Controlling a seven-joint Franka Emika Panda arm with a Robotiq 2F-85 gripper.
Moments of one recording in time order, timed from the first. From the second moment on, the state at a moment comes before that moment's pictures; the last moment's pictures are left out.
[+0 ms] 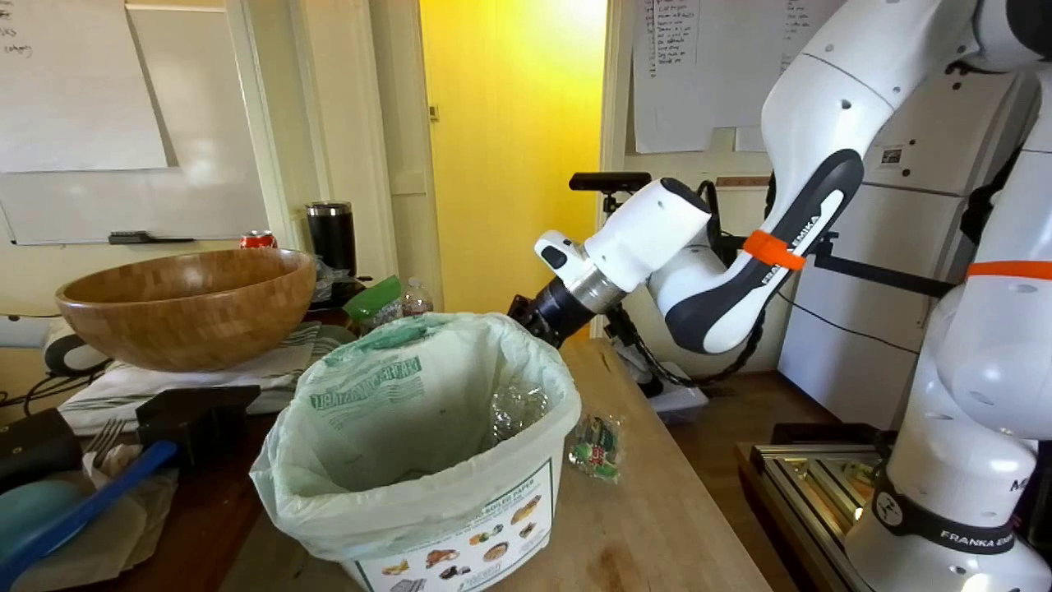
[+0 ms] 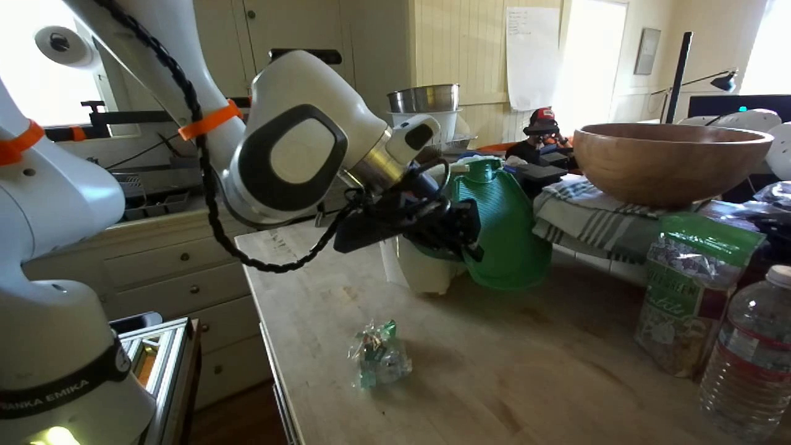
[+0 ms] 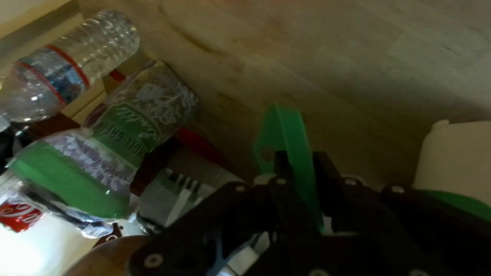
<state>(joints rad) -0.67 -0.10 0.23 -2.64 -0.76 3.36 -0.19</state>
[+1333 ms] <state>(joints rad) -1.35 -0.29 1.02 -2.70 -0.74 3.23 -0.04</state>
